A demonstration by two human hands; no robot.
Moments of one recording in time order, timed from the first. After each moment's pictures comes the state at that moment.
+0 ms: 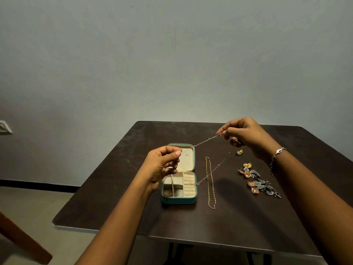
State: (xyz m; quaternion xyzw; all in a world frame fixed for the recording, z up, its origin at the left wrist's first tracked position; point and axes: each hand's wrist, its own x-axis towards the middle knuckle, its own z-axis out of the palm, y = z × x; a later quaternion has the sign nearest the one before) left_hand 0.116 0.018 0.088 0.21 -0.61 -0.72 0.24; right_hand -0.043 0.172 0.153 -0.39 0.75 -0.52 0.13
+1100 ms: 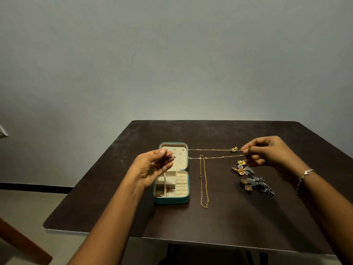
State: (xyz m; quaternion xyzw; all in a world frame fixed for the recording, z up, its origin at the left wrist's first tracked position) left_hand 0.104 0.016 0.088 0.28 -0.44 -0.82 0.24; right_hand -0.072 0.235 0.117 -0.26 0.75 -0.58 0.19
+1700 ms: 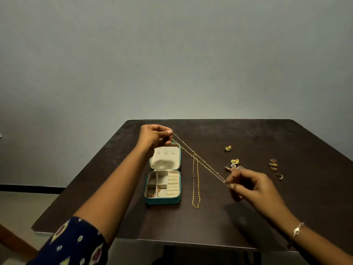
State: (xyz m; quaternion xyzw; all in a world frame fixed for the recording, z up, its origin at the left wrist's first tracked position) left_hand 0.042 -0.002 0.116 0.25 -0.65 -0.65 0.29; right_hand -0.019 0.259 0.059 -0.36 0.74 -0.56 0.12
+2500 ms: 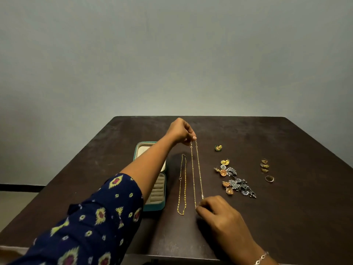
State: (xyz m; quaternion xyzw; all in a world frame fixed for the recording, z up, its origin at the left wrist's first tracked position) left_hand -0.079 0.011 0.092 0.20 -0.86 -0.45 0.13; right_hand -0.011 0.239 -0.014 -0.56 0.73 -0.23 -0.32
